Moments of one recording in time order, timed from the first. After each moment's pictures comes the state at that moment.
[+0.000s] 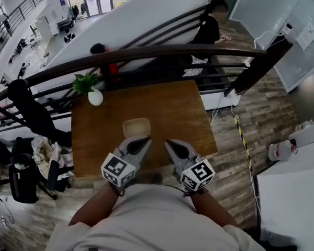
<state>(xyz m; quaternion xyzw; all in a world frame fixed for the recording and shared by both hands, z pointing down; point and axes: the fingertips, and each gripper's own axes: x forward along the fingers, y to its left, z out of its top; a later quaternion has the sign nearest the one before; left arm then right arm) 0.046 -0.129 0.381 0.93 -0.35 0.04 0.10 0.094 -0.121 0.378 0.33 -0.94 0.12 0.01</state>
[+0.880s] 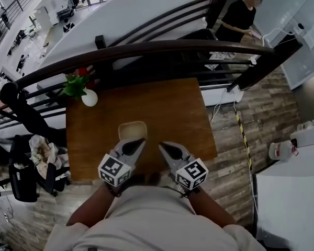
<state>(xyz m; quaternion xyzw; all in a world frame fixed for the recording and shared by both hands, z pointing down) 0.041 -0.211 0.440 0.92 -0.36 0.08 0.15 0.089 -0.200 0.439 0.29 -0.94 0.19 0.05</state>
